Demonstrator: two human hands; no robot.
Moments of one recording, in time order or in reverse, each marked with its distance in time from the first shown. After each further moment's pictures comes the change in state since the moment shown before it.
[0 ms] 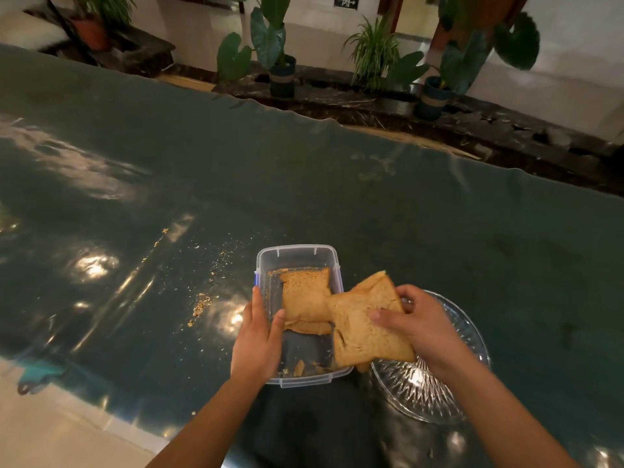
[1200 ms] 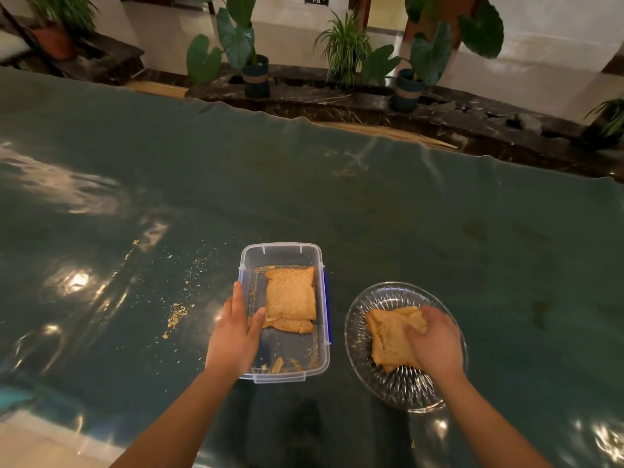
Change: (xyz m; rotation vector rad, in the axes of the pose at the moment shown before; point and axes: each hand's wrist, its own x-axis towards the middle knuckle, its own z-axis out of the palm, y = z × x) left_hand 0.021 0.004 -0.003 0.131 -0.075 0.069; right_hand 0.021 0.096 -0.054 -0.609 0.447 0.048
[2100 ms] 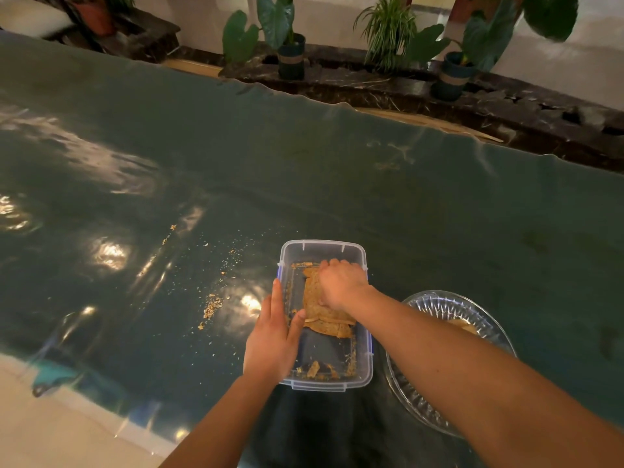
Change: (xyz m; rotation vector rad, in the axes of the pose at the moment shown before) left_hand 0.000 0.000 0.001 -0.023 0.027 0.023; right_hand 0.042 -0.208 0.132 -0.793 -0.404 -0.678
